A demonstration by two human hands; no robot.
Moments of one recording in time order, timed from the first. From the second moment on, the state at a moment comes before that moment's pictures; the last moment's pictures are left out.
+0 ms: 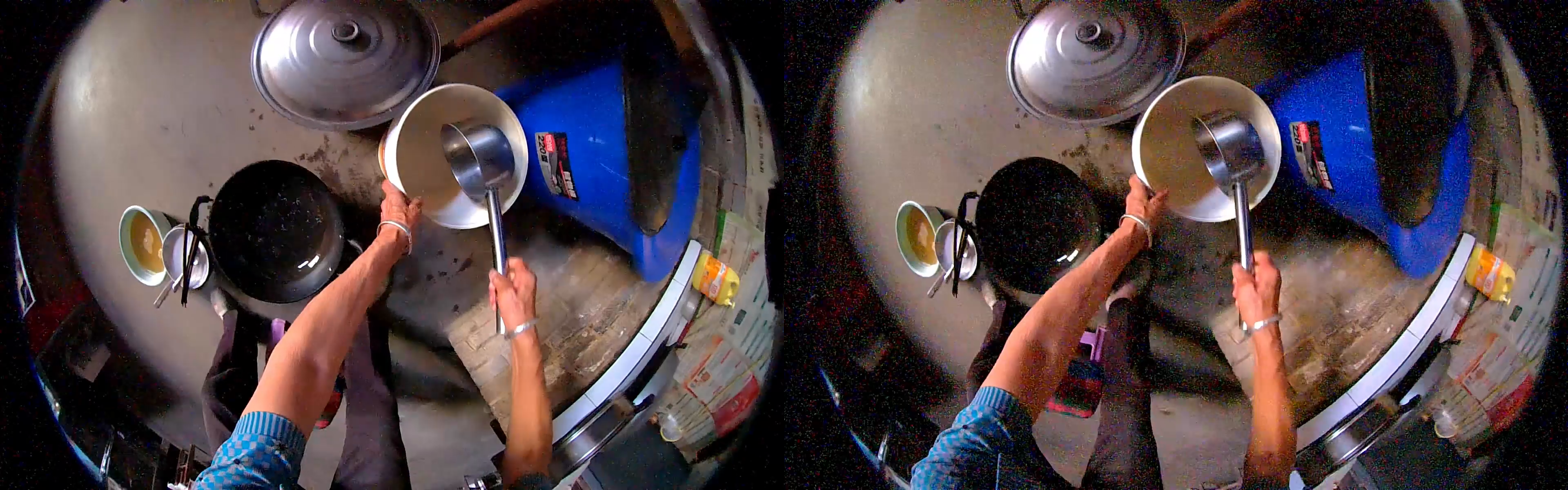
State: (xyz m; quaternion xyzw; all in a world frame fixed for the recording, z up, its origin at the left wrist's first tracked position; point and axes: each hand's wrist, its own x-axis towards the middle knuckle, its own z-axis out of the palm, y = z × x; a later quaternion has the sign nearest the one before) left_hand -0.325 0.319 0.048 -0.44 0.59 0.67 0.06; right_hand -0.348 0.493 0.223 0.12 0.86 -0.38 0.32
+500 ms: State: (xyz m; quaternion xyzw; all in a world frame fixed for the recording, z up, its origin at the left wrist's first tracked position) left_hand -0.274 0.341 0.059 -0.39 0.63 0.67 -0.02; right_hand -0.403 0.466 0.111 -0.11 0.97 -0.08 0.21
